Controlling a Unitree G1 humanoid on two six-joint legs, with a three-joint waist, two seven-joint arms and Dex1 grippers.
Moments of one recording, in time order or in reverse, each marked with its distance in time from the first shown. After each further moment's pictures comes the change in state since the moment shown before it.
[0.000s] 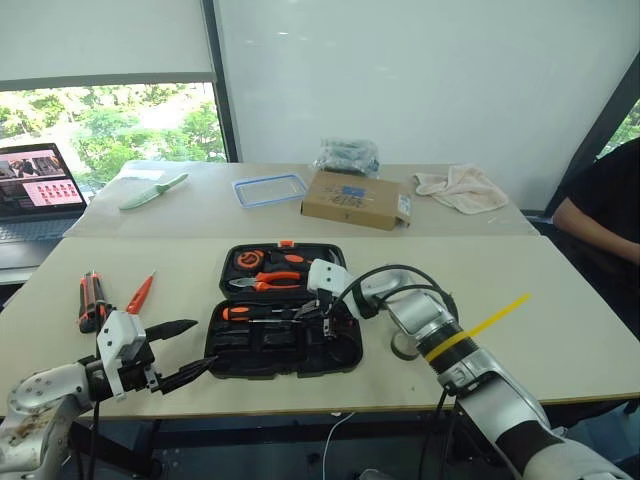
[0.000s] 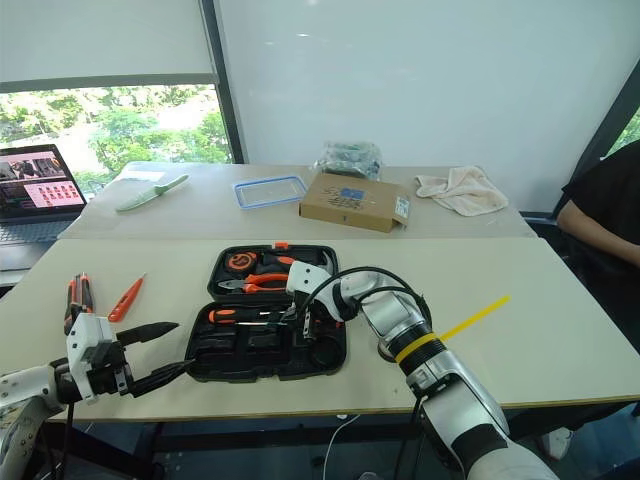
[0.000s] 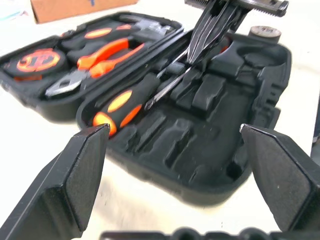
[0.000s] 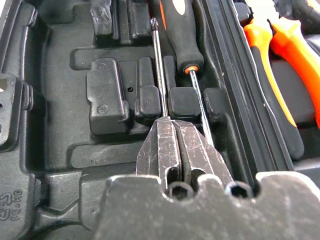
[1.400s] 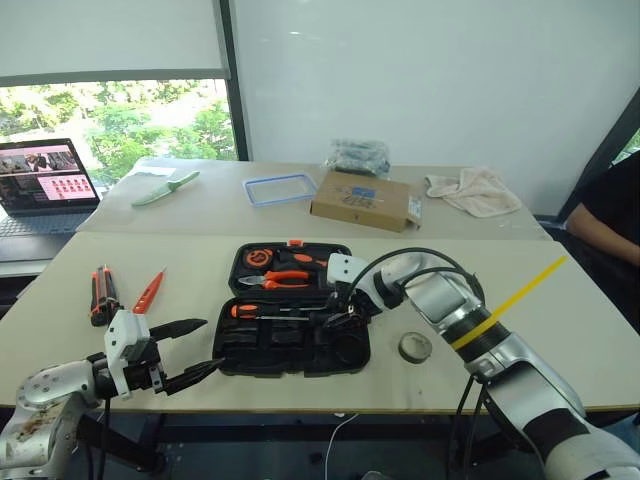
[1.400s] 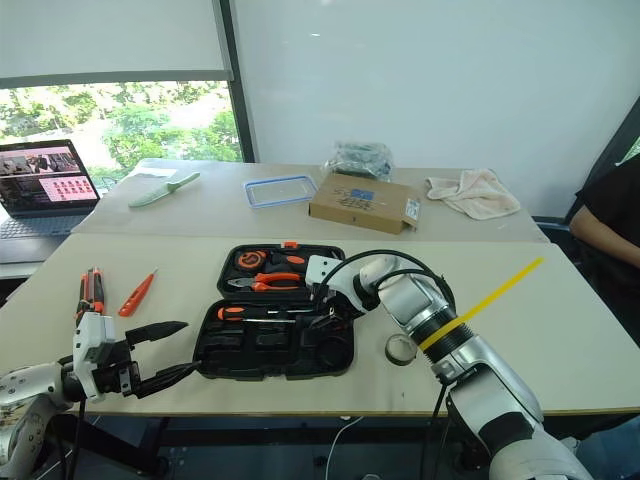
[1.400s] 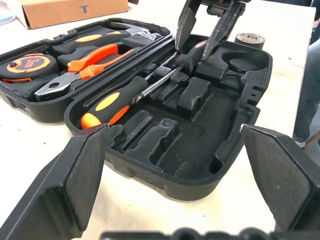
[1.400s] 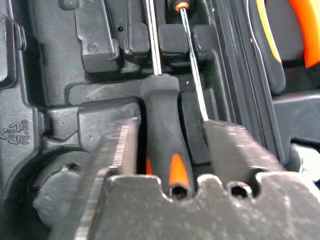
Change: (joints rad) left arm -0.086 -0.019 -0.042 0.008 -0.009 -0.001 -0.087; right arm -0.113 -0.161 0.130 -0.101 -0.031 0.310 0.110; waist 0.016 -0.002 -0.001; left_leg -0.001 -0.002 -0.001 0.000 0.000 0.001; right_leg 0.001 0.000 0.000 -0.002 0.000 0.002
